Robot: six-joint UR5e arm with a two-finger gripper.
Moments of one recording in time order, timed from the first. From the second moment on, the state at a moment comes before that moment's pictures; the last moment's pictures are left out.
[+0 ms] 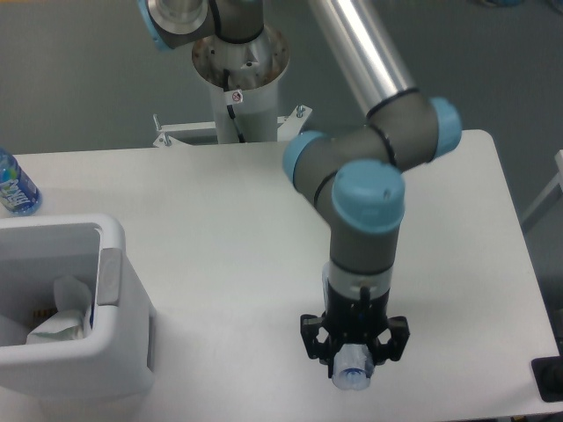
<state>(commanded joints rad) 2.47 -2.07 -1.19 -0.78 1.24 0.24</state>
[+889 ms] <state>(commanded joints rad) 2.31 -1.87 -1.20 -0.73 1.21 -0.04</state>
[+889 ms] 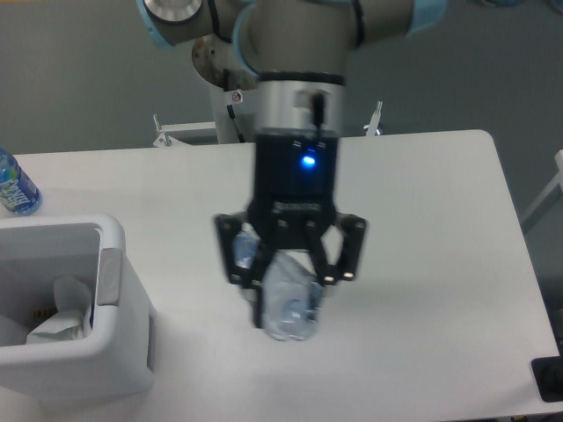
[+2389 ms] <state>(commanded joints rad) 2.03 -1.99 -1.20 -0.73 1.21 0.06</state>
